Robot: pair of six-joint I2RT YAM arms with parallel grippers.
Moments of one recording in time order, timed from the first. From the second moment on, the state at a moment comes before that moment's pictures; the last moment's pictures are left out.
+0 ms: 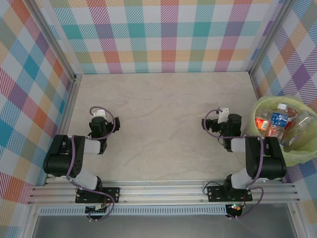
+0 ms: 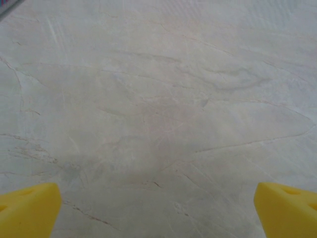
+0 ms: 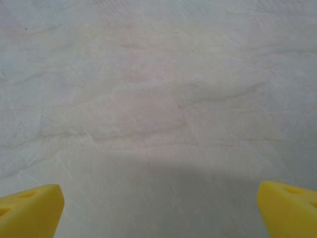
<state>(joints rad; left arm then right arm) -0.07 1.56 0.39 0.70 -0.19 -0.16 -0.01 1.52 0.38 0.66 -0.29 -0.02</state>
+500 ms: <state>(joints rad) -0.08 1.56 0.39 0.74 -0.26 -0.16 -0.02 1.54 0.39 0.72 -0.24 0.02</state>
